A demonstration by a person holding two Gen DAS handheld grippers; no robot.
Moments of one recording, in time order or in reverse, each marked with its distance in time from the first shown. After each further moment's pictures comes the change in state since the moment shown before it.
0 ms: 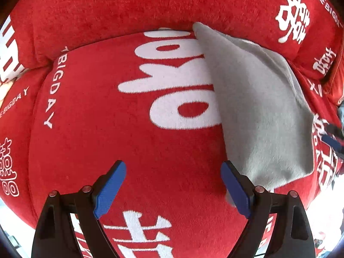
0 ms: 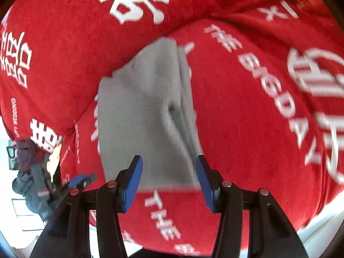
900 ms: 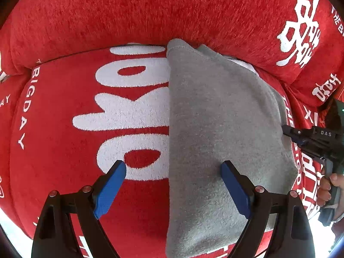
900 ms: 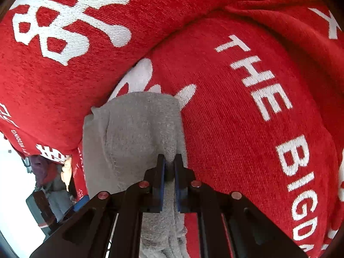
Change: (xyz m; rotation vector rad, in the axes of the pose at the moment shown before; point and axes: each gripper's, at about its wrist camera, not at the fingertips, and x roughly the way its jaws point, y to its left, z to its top) left arm 0.021 -0.052 0.063 -0.088 0.007 -0.050; right arm 0.094 -0.039 0.130 0.055 0.167 0.134
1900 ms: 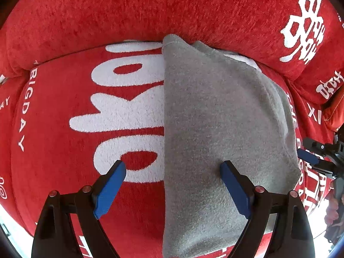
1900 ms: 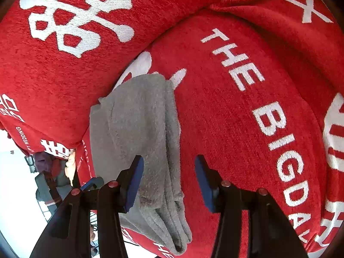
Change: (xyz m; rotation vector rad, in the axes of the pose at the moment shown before) left arm 0.015 -0.015 0.010 0.010 0.039 0.025; right arm -0.033 -0.002 -0.022 0.032 0.032 0.010
